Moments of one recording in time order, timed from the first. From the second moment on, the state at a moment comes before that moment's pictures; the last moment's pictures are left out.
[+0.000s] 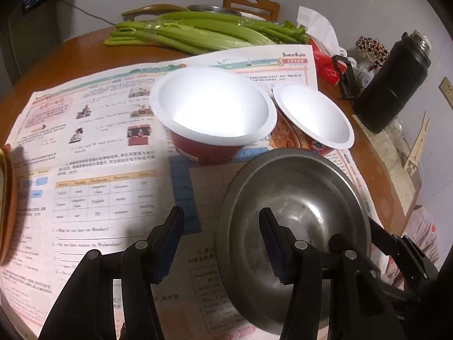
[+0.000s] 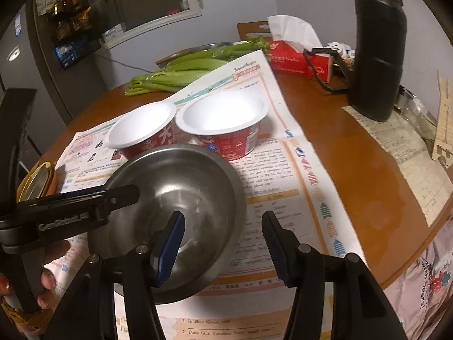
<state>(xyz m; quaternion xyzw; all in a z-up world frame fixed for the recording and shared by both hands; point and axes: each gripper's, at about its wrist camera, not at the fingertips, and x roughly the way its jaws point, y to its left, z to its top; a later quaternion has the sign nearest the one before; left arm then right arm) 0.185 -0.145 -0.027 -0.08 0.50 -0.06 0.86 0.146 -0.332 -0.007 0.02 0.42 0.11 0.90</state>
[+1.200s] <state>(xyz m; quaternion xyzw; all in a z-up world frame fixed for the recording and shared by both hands) 0.127 -0.070 -0.002 -0.12 0.46 -0.04 0.88 0.108 -0.230 0.015 -0.07 0.40 0.20 0.89</state>
